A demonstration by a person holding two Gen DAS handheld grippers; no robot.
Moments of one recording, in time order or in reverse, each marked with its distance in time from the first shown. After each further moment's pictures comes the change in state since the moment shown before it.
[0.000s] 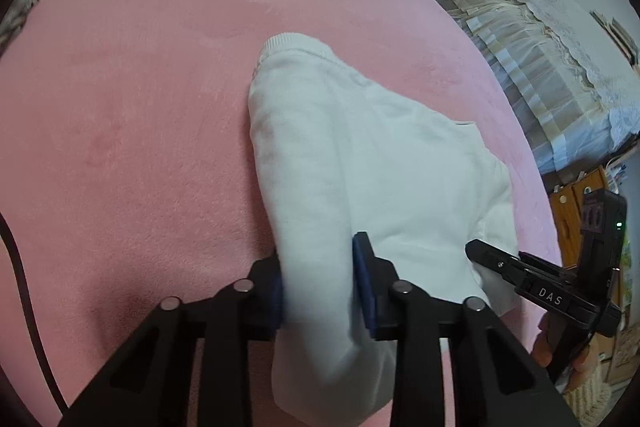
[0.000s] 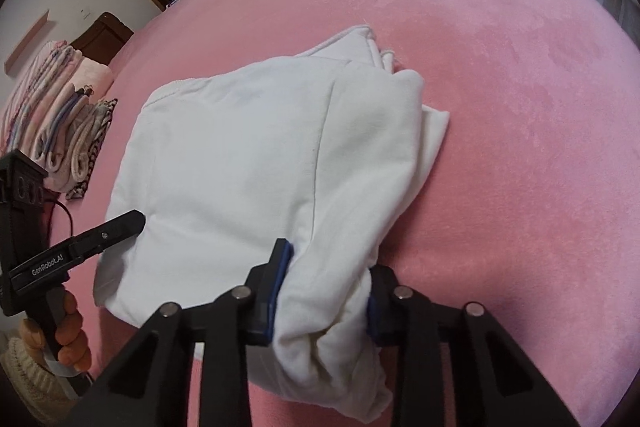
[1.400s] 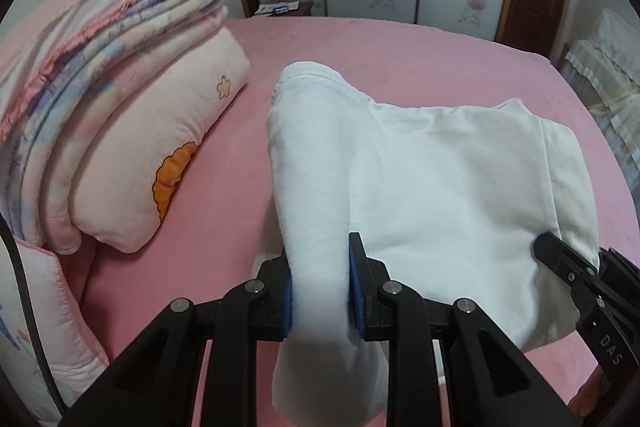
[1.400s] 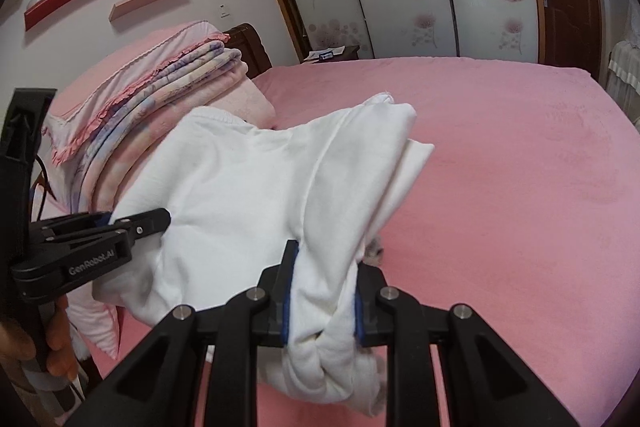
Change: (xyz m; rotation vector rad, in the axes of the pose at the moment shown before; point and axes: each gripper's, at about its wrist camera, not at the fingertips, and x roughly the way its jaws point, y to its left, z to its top) left arm -0.377 0.412 0.237 -0.057 -0.205 0.549; right arm 0.004 0.588 0.160 -0.290 -0.277 0.189
